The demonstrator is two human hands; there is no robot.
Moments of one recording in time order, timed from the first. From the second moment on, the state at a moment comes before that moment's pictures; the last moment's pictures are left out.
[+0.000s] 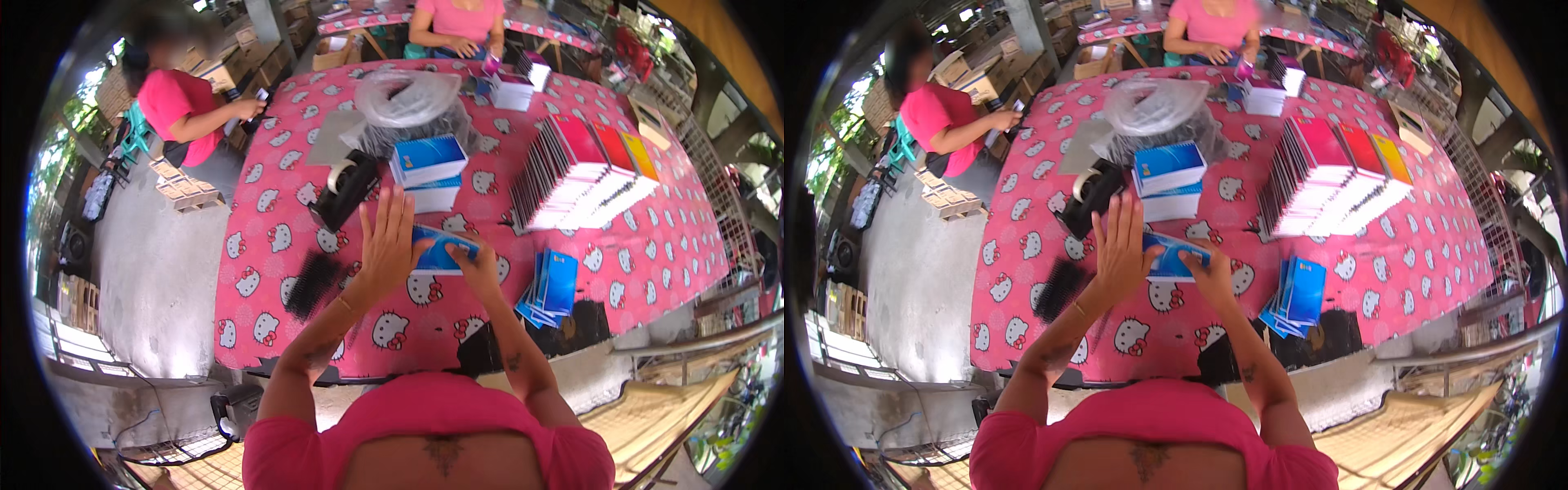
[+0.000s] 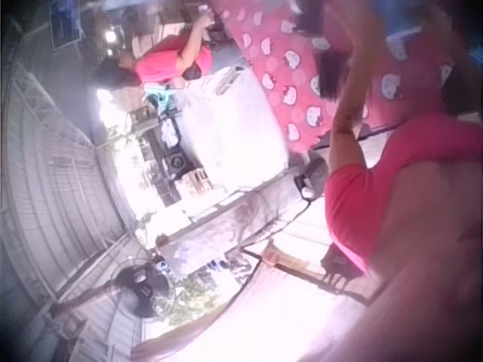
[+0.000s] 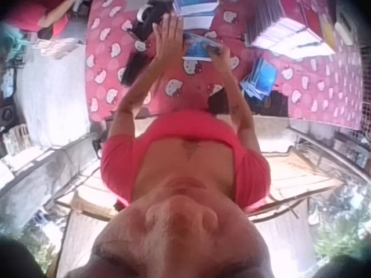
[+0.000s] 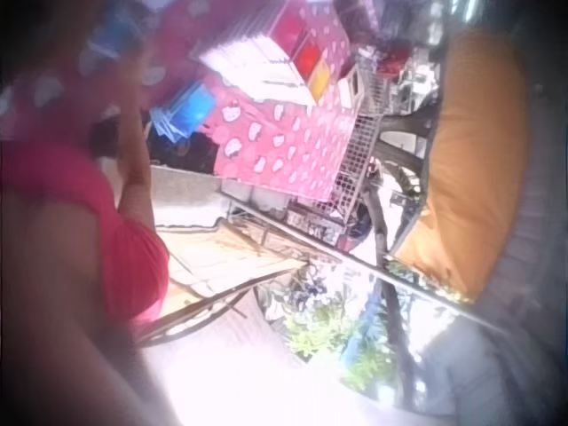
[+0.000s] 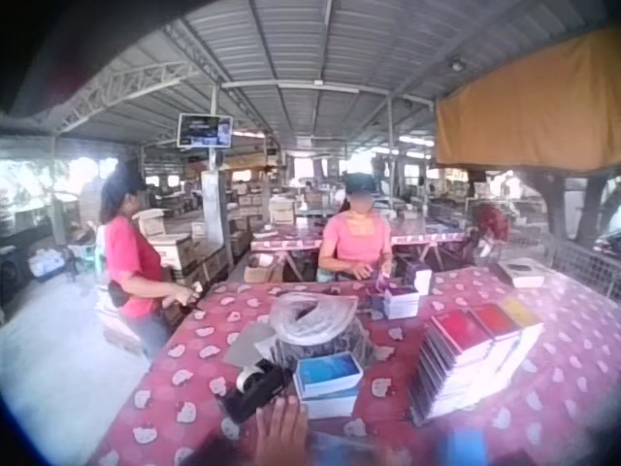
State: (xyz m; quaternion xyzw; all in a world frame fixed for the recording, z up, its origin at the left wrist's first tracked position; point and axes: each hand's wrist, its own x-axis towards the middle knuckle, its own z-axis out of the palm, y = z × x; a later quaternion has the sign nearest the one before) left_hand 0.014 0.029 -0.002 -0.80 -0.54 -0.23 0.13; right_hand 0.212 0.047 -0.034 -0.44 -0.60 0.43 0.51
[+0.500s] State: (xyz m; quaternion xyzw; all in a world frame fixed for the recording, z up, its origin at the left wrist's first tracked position) left_hand 0.037 0.008 0.009 -0.79 -0.54 -0.27 0.11; right_hand 0.212 0.021 0.000 -0.42 -0.53 0.52 0.52
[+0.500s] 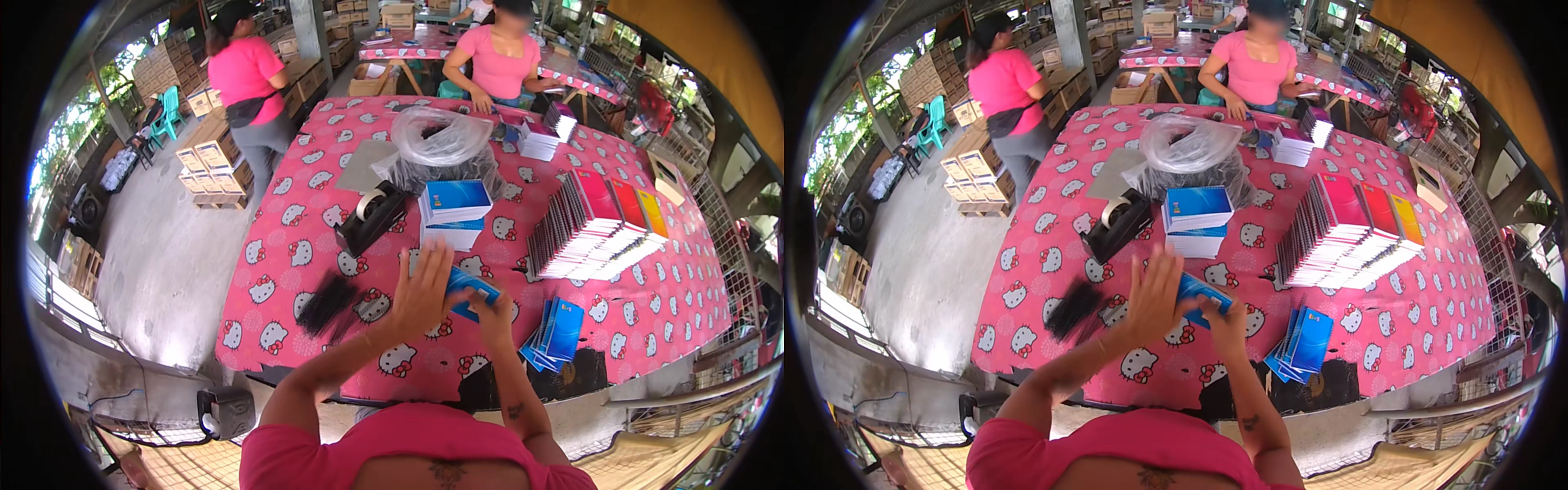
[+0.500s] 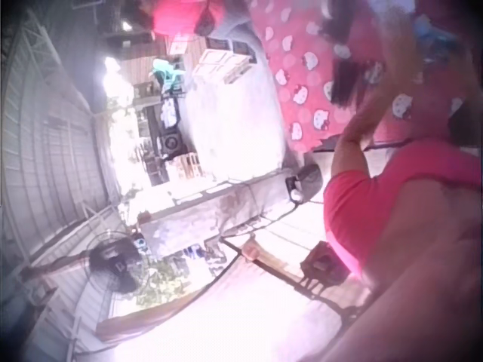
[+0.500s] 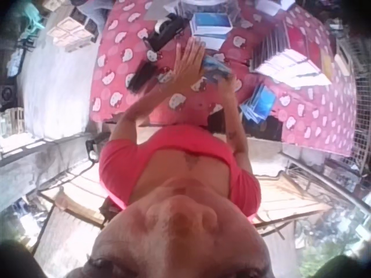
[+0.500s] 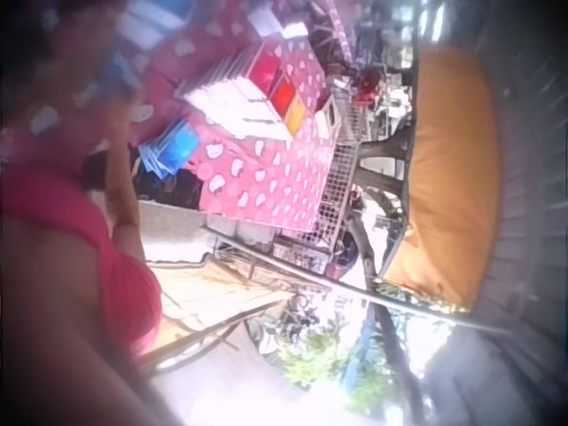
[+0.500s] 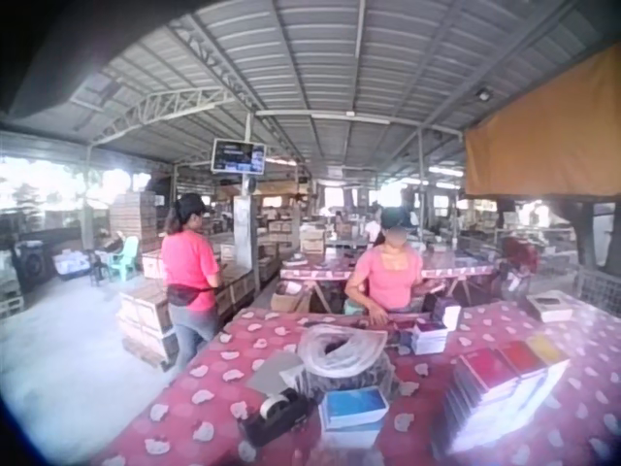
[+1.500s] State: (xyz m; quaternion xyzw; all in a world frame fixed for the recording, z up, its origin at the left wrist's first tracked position) left_hand 0.061 0.008 0.037 -0.83 -0.45 -0.32 0.11; right_hand 0.221 0.032 -0.003 -0.36 -0.58 0.51 0.52
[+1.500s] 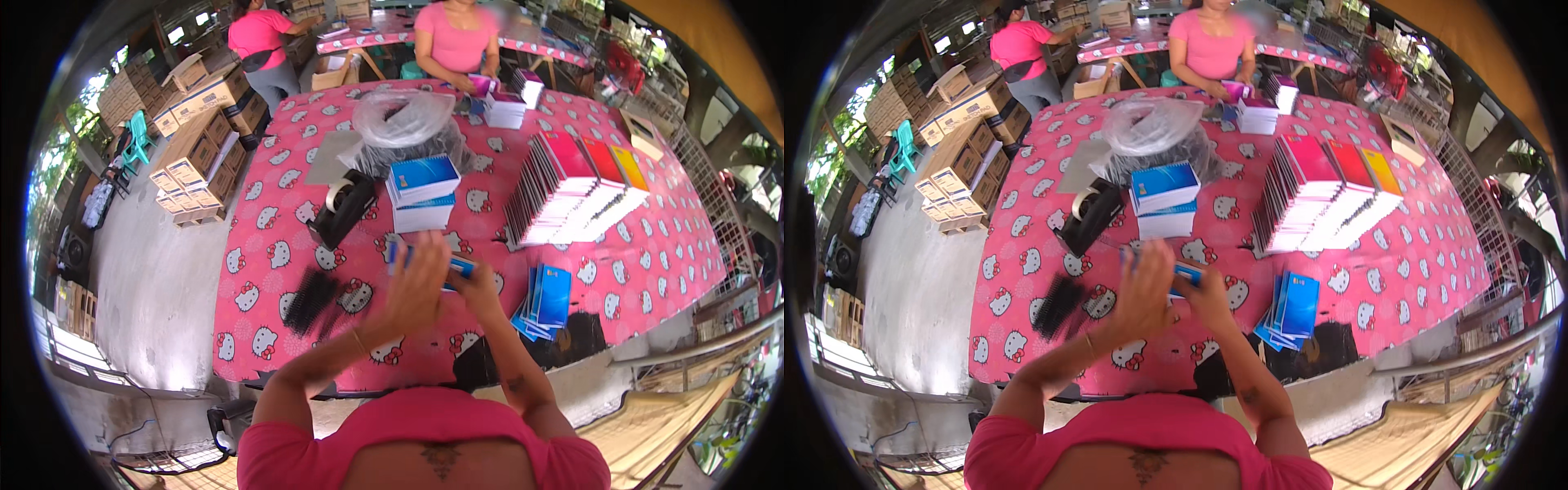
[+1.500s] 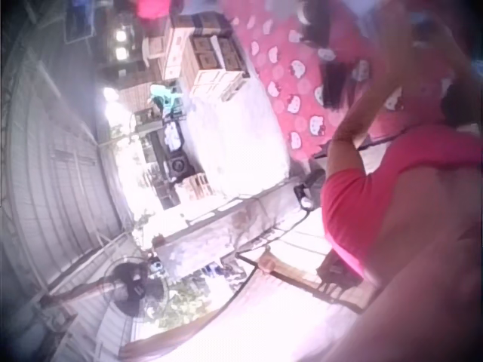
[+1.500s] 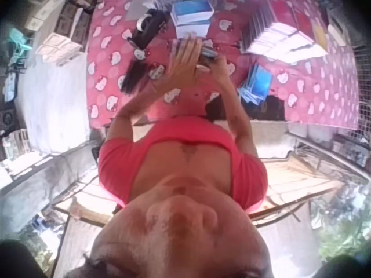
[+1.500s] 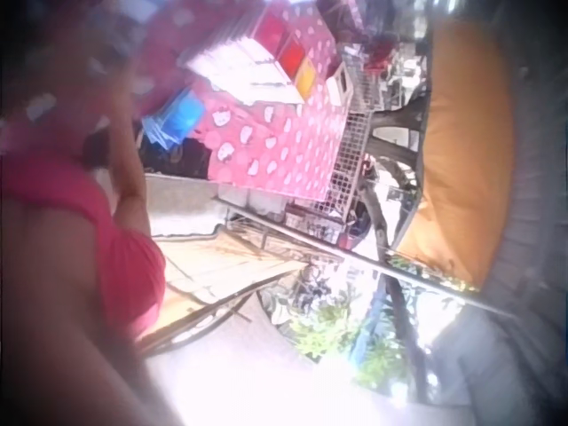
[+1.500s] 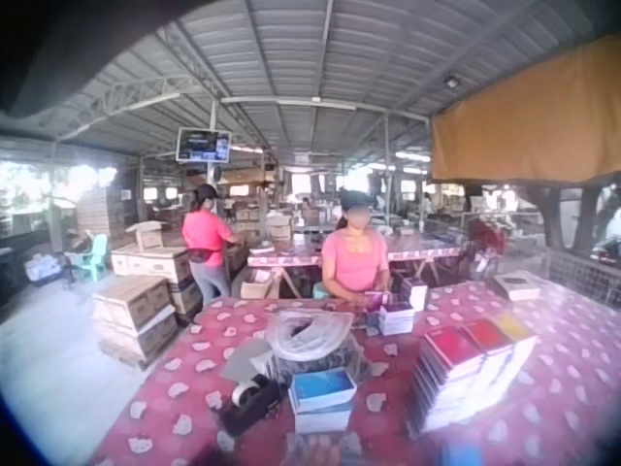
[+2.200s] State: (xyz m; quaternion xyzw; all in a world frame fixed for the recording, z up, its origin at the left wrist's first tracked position) left_hand 0.064 0.016 -0.049 -0.89 -0.41 -0.21 0.05; right_hand 0.228 0.074 -0.083 -0.37 -0.63 0.48 0.48
